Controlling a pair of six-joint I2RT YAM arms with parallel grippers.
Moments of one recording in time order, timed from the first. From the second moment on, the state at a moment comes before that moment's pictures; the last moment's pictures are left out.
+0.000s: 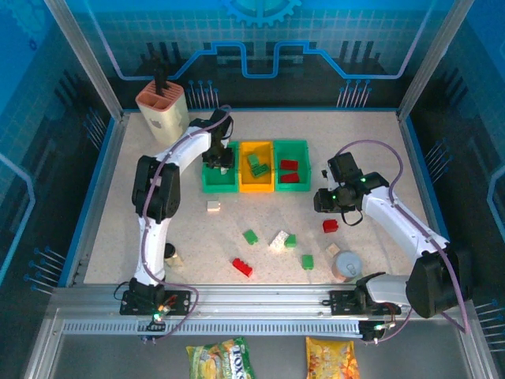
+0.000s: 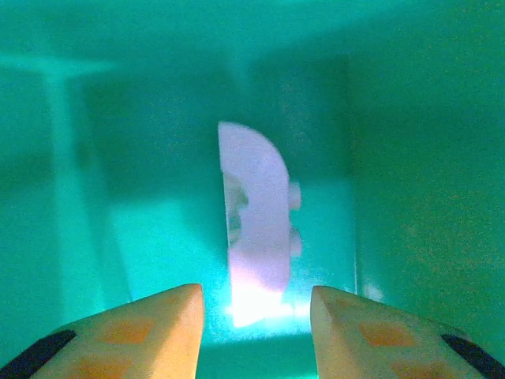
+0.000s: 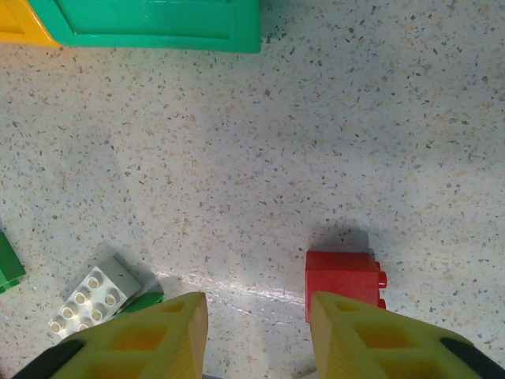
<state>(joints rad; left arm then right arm) -0.29 2.20 1.85 -0.96 0.02 -0.28 0.32 1.28 0.97 -0.88 -0.08 0.29</state>
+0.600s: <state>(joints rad) -0.30 1.79 1.42 -0.92 0.06 -0.36 0.38 1.26 0.97 -0.89 -0.07 0.32</state>
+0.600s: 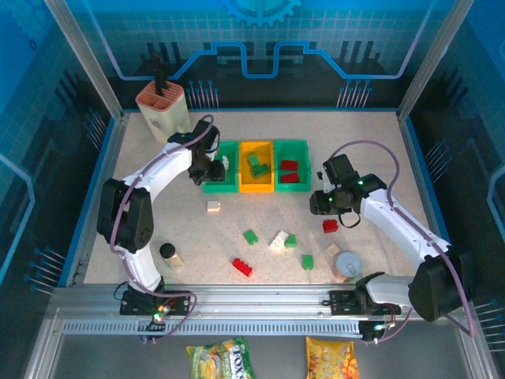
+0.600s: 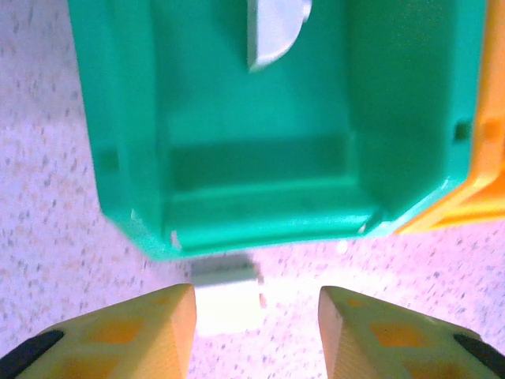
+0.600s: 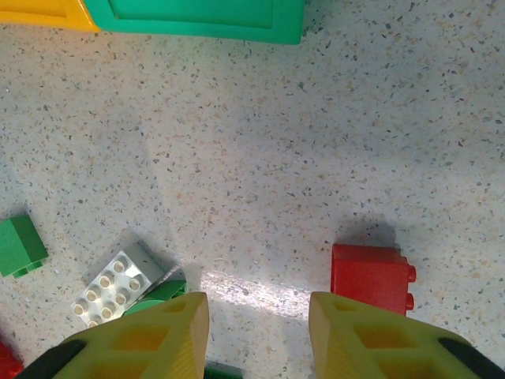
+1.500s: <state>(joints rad) -0.41 1.73 1.13 -0.74 -0.04 -0.50 0.41 1.24 0.99 -0.92 -0.05 0.34</state>
